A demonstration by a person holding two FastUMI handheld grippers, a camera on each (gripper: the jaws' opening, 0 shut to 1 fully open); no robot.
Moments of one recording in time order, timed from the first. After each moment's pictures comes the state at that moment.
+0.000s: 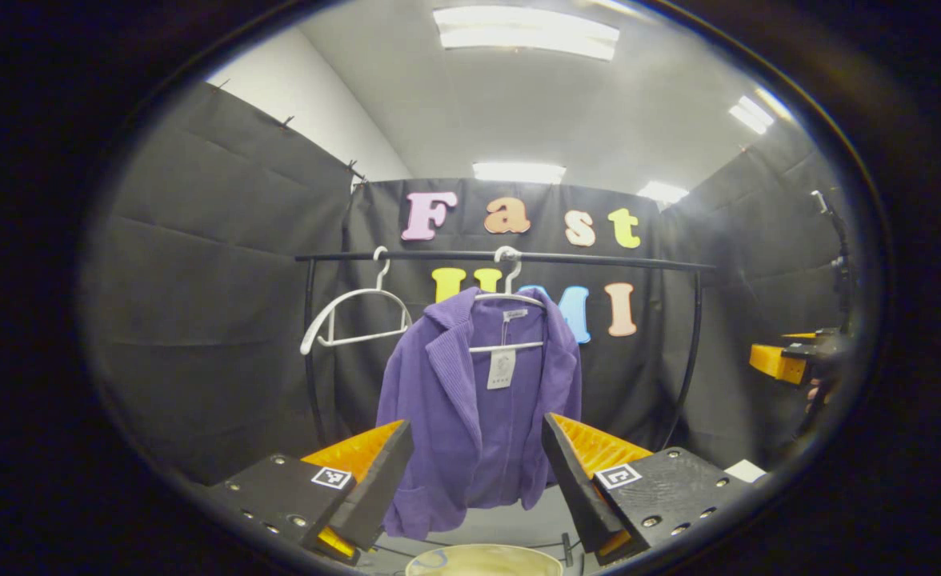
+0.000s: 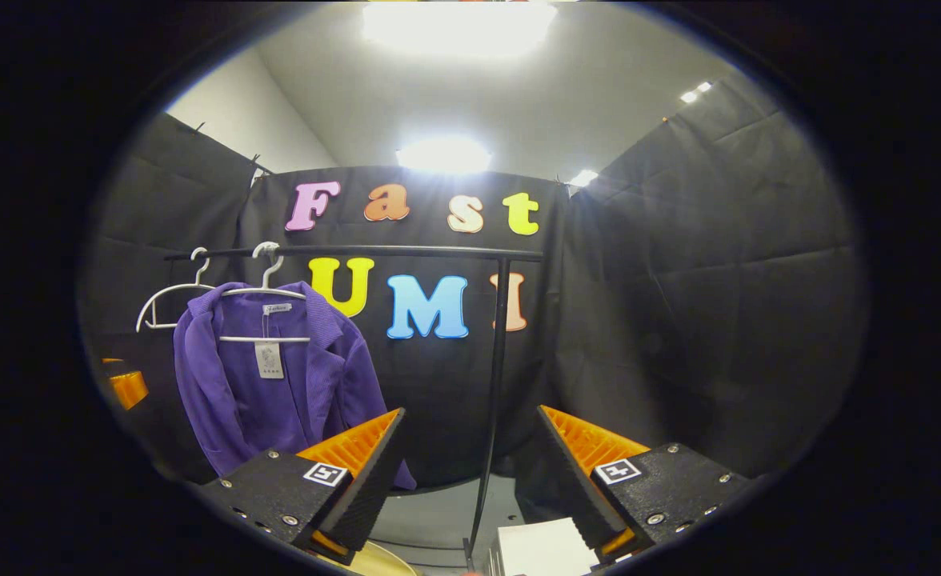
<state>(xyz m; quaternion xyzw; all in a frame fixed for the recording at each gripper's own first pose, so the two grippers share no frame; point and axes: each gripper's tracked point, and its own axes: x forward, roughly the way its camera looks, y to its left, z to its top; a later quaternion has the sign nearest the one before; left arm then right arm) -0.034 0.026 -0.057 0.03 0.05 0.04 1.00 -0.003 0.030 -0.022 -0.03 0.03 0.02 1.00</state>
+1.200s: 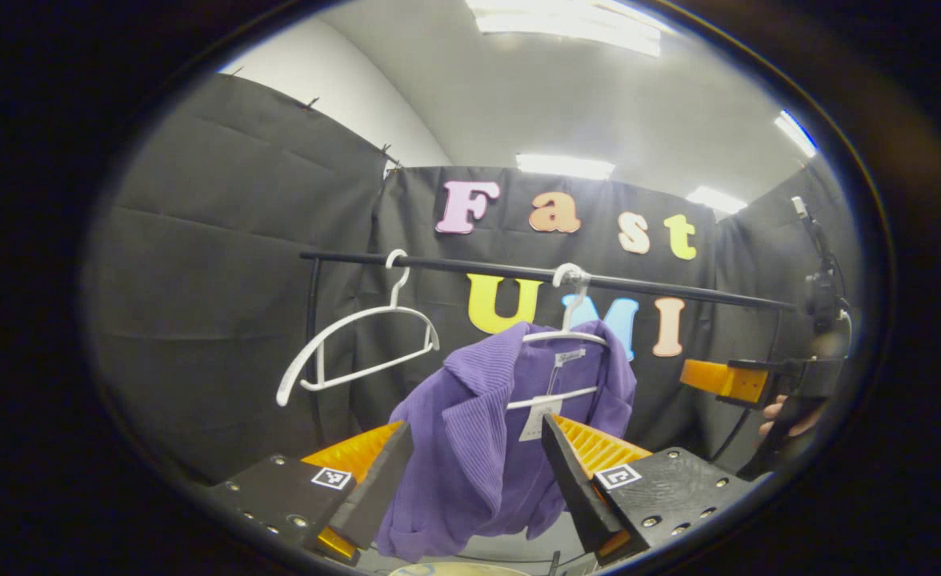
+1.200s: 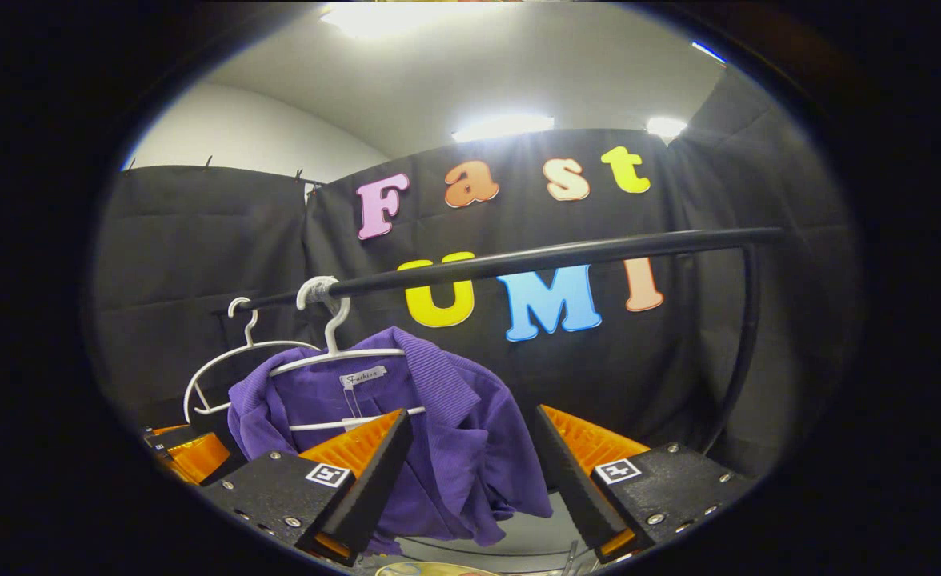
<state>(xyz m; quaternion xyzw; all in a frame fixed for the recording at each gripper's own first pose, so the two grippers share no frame) 0.112 0.067 -0.018 -0.01 0.07 0.12 0.99 0.164 0.242 0.012 0.06 0.09 0.22 0.97</state>
